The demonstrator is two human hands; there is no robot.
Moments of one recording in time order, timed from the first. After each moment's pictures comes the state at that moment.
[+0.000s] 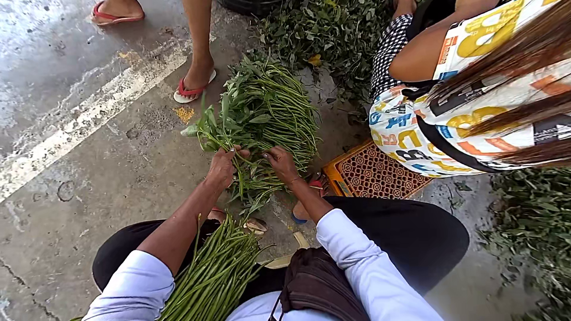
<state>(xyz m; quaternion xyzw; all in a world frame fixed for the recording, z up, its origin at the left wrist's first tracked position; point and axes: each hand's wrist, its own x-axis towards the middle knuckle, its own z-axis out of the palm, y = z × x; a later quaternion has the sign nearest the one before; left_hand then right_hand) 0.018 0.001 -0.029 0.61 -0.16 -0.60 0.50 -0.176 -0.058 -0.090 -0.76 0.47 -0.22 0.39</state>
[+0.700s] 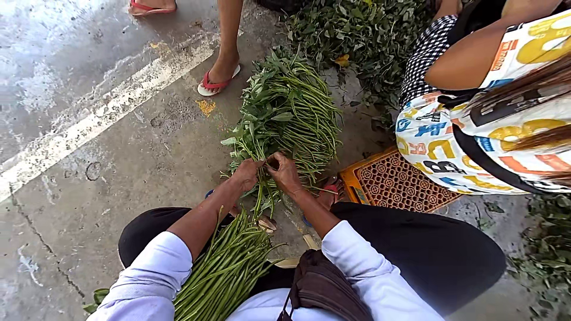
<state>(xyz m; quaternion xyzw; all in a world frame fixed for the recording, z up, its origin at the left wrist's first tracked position) 0.000 0.018 -0.030 0.62 -0.07 -0.67 0.40 -0.136 -0.017 -0.066 -0.73 0.49 -0.18 0.44</state>
